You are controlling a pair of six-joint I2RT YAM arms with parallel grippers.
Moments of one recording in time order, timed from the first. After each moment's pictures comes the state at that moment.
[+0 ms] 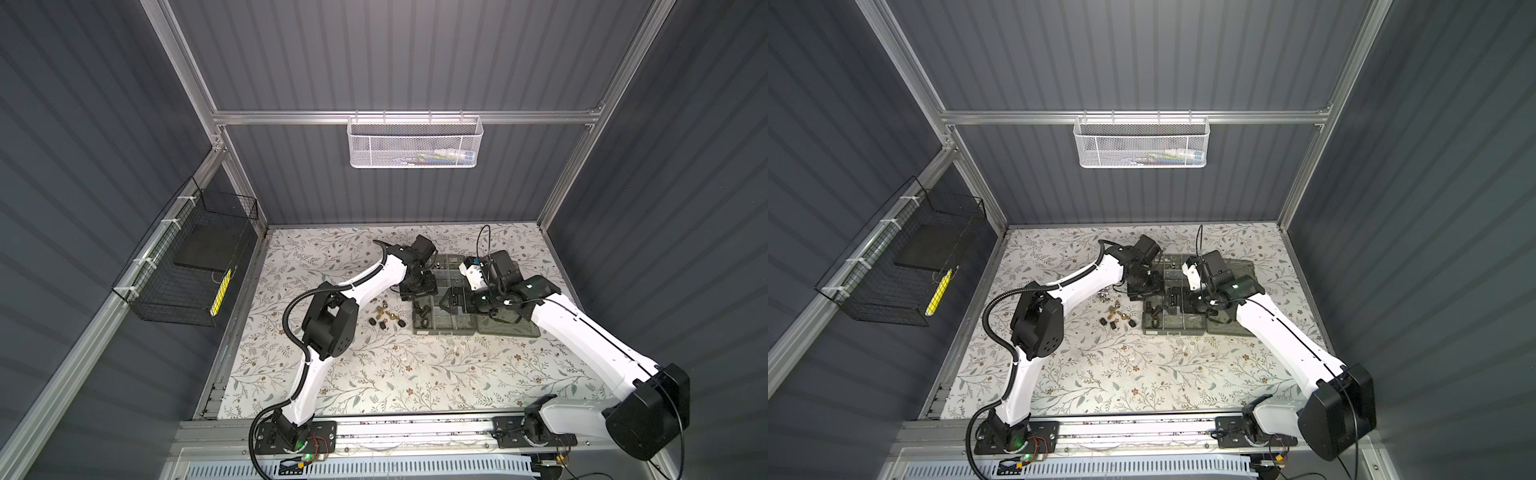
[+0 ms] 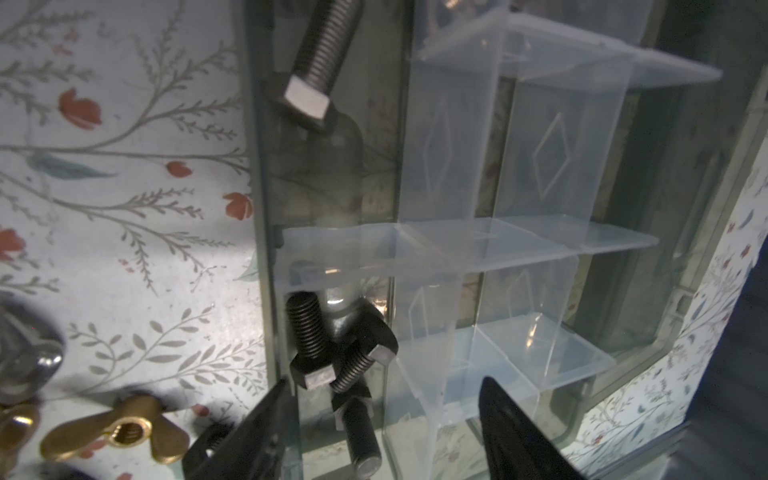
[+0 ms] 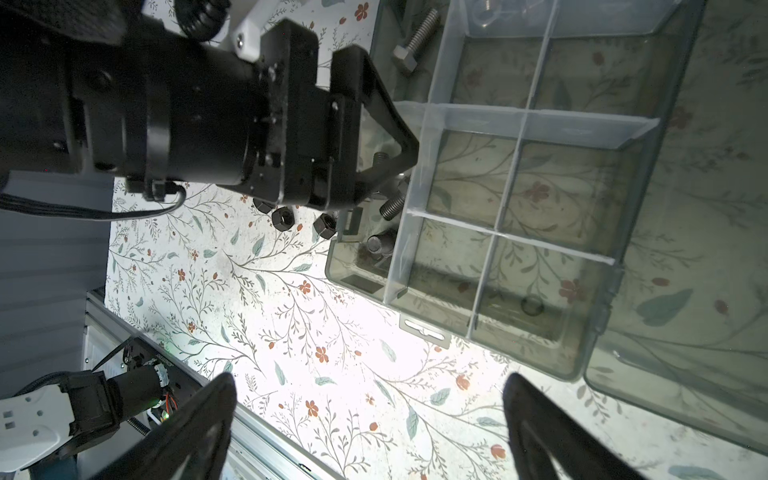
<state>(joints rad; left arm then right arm) -0.74 2.22 1.95 -0.94 0.19 -0.75 0.46 1.29 1.10 -0.79 -0.28 0.41</state>
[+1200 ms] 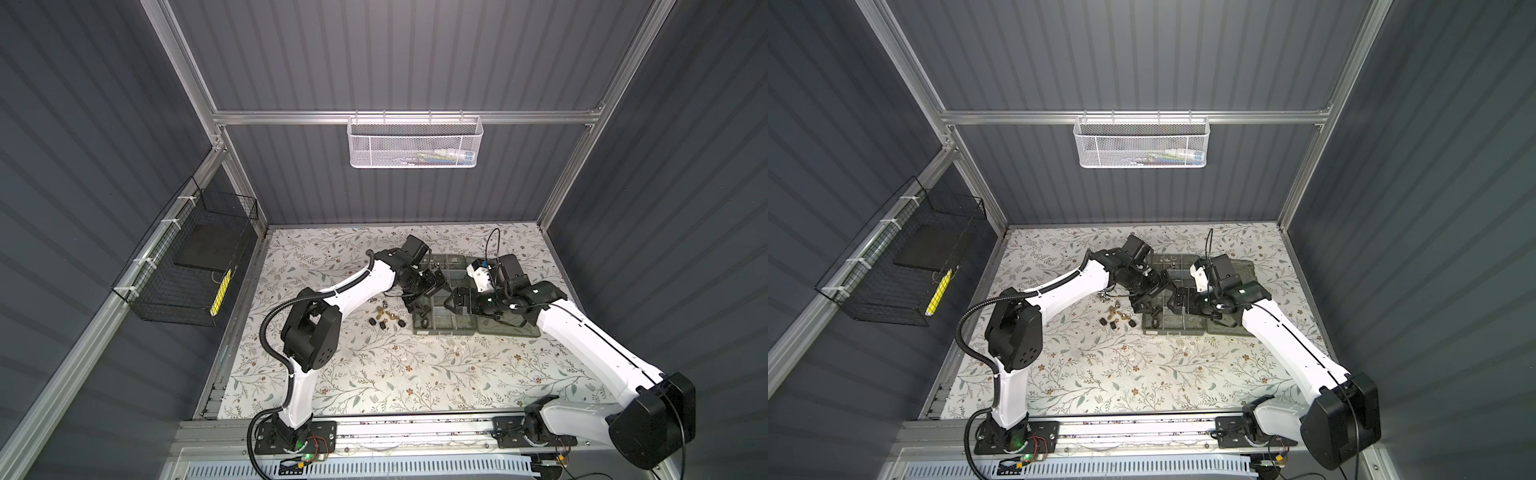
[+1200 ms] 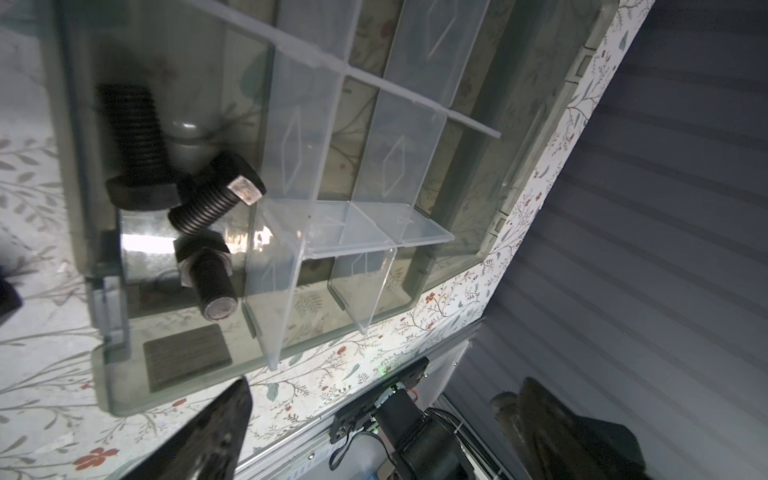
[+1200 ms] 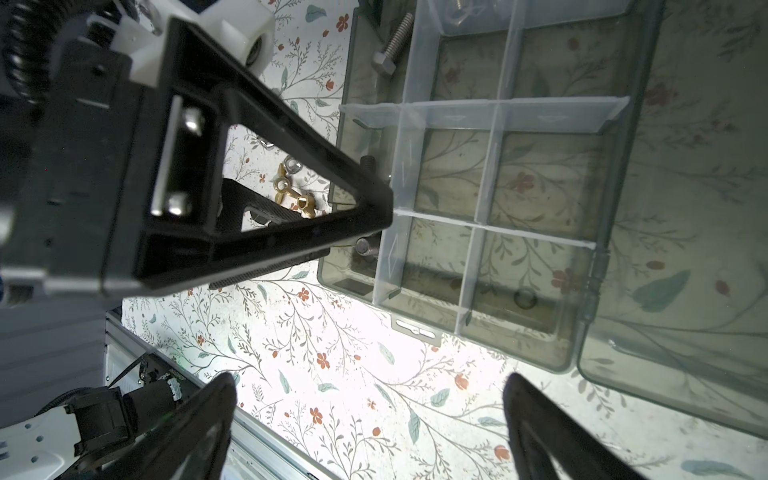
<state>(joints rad) -0.74 2.03 1.72 -0.73 0.57 -1.11 0.40 1.24 1.03 -0.74 -0.31 0.45</state>
